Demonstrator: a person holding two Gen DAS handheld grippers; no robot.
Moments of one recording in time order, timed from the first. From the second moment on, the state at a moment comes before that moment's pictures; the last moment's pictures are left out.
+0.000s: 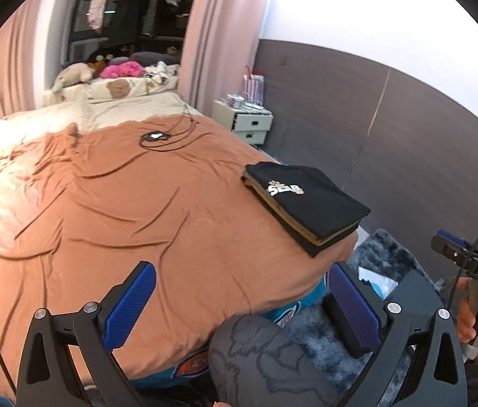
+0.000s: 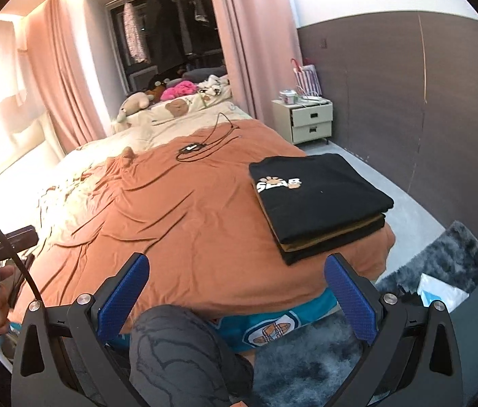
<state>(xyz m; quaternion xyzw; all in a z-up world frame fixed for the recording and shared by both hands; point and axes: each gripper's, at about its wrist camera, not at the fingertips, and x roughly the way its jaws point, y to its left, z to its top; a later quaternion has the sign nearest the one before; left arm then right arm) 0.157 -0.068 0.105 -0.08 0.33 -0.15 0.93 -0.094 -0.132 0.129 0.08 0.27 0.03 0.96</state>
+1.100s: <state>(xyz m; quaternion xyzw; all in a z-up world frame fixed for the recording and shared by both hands) 0.014 0.025 0.083 -0.10 0.26 0.05 0.96 -0.094 -0.082 0.065 0.02 0.26 0.05 0.97</state>
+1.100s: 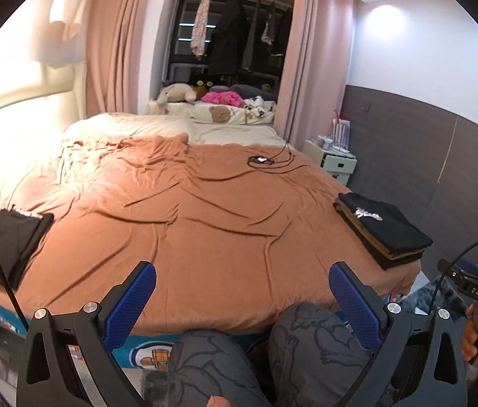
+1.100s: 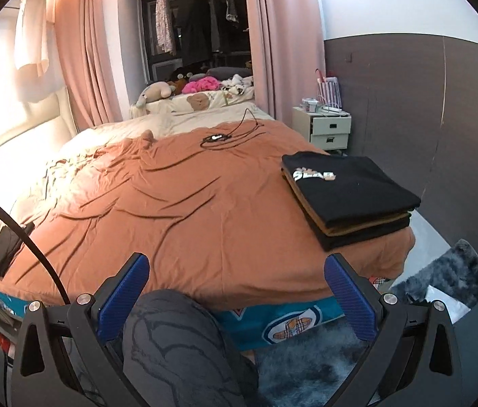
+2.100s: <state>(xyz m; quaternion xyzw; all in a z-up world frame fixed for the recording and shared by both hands) 0.020 -0.002 0.038 -0.10 0.28 0.03 0.96 -0.106 -0.059 0.048 0.00 0.24 0.01 0.97</state>
